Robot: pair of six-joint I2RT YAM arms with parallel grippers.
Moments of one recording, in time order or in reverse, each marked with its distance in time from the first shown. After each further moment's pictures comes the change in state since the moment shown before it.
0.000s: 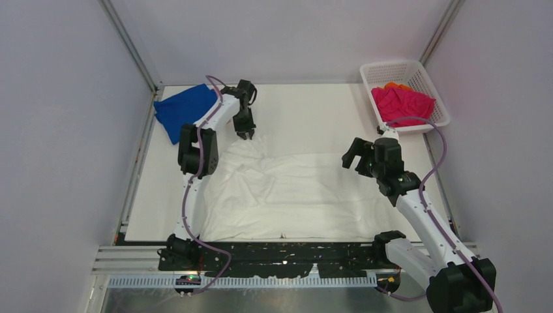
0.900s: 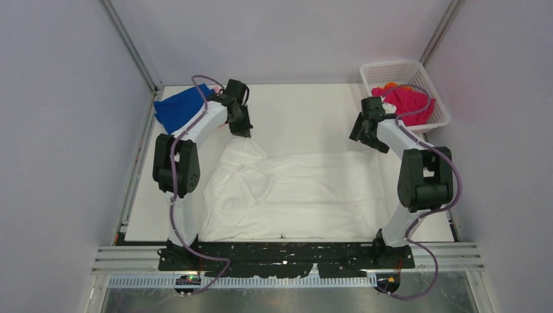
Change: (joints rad) left arm -0.014 -0.384 -0.416 0.233 0.073 0.012; right arm -0.116 0.794 0.543 -0.172 0.312 0.044
